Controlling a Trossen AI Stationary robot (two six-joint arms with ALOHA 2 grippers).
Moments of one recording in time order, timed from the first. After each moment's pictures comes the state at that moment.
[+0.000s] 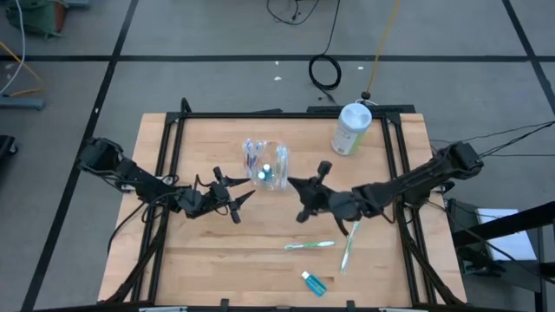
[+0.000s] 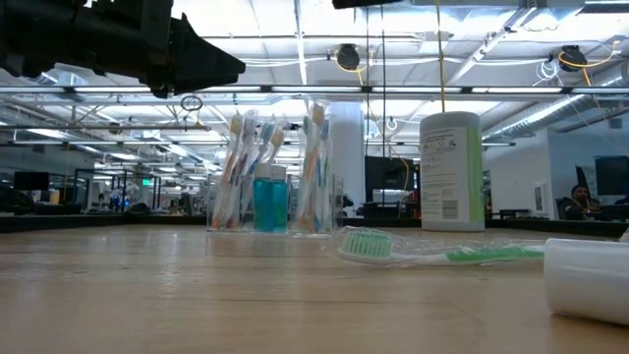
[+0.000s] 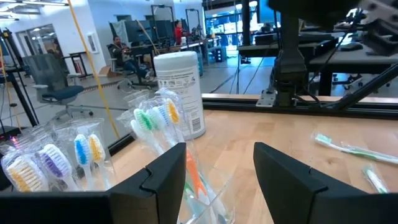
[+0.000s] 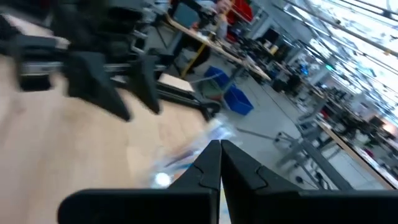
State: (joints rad) left arm -0.38 1.37 0.35 1.04 -0.78 0.10; right arm 0.36 1.49 1.01 0.26 0.89 -0.38
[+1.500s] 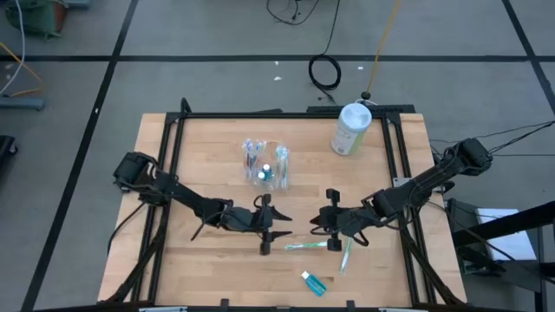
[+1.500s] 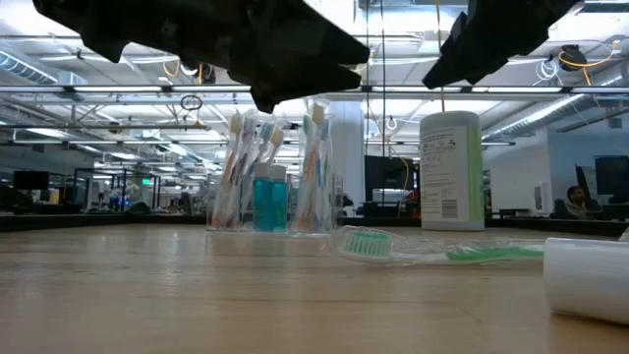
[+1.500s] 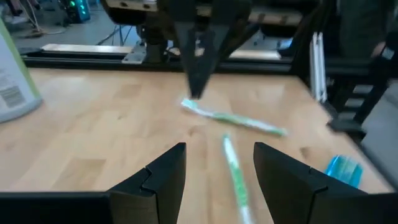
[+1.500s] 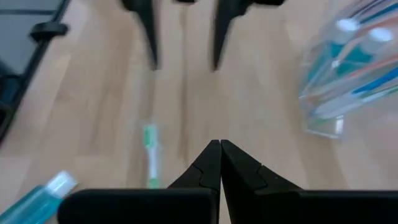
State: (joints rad) left arm -0.36 1.79 0.85 0.70 -0.30 -0.12; right arm 0.47 1.37 0.84 -0.18 0.38 0.33
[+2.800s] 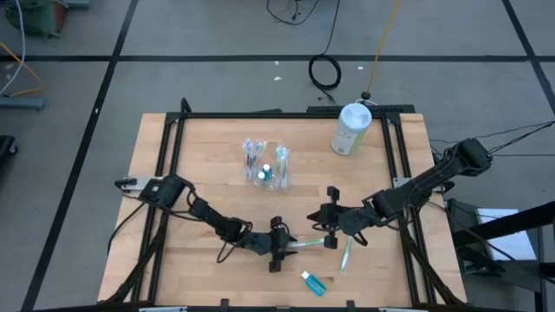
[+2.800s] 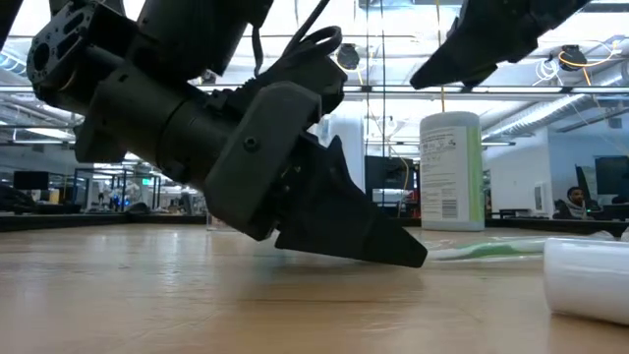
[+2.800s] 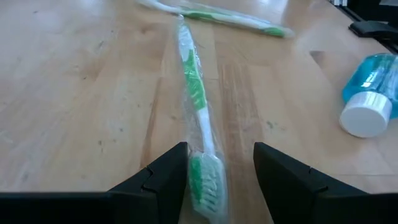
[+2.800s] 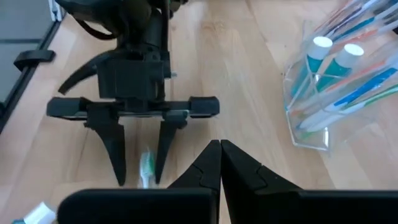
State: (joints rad) left arm -0.42 2.20 1.02 0.71 -0.29 -0.25; right arm 0.47 1.37 0.79 -0.04 0.47 0.33
